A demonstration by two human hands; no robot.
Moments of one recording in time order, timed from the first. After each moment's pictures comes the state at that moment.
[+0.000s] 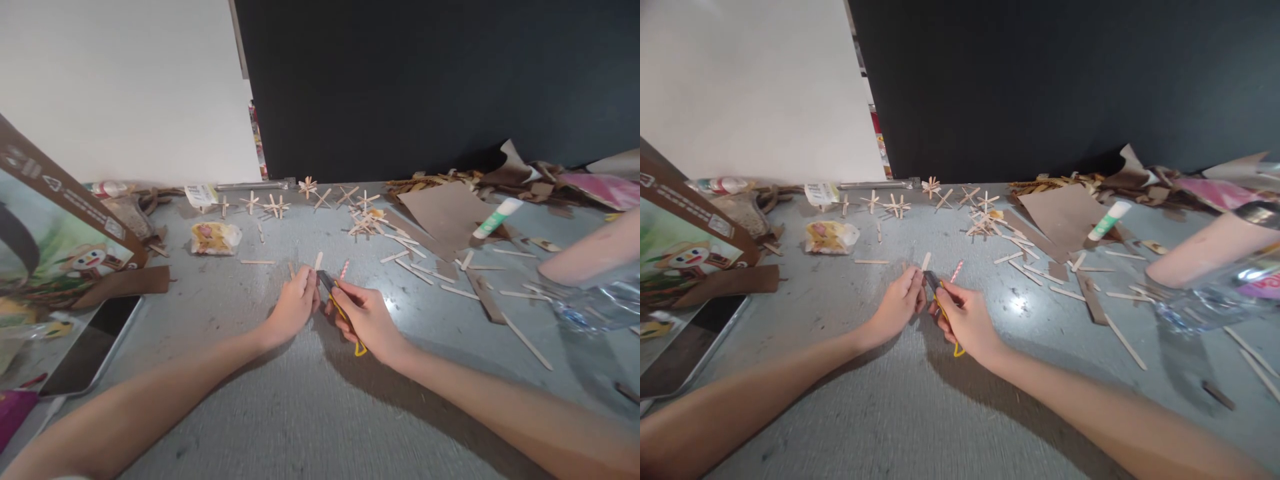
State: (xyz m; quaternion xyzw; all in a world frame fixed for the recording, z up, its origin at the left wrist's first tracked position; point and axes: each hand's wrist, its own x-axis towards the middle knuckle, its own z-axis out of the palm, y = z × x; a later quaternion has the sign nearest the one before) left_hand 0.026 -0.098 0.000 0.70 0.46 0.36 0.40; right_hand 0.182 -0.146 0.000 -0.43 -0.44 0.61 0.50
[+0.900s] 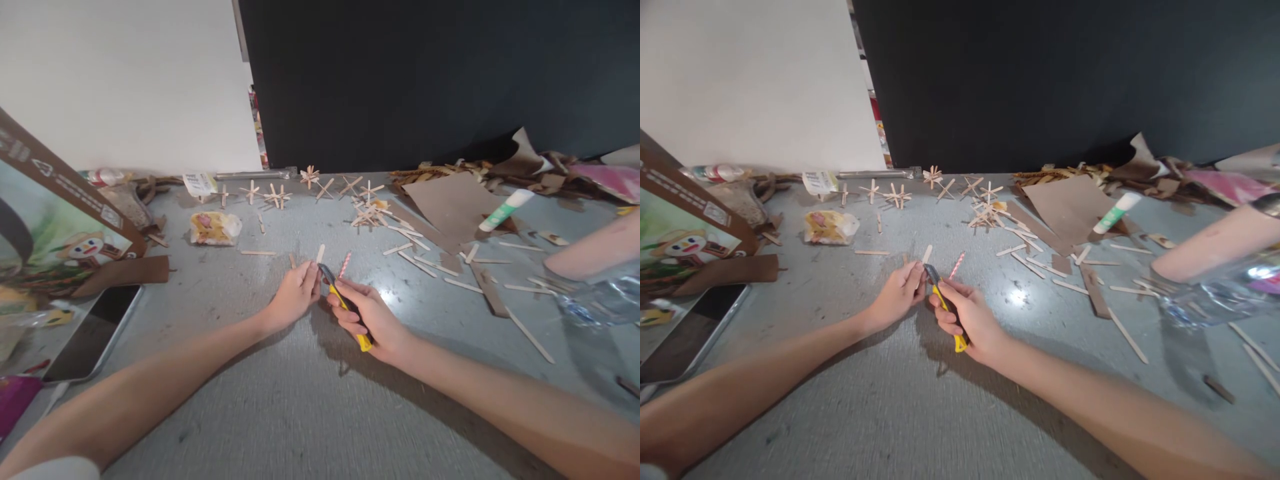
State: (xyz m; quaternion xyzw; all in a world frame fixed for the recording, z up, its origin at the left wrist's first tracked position) left_hand 0.025 -0.096 -0.001 0.69 0.43 0.37 0.45; right_hand 0.184 -0.151 0.010 -0.35 -0.29 0.75 0.47
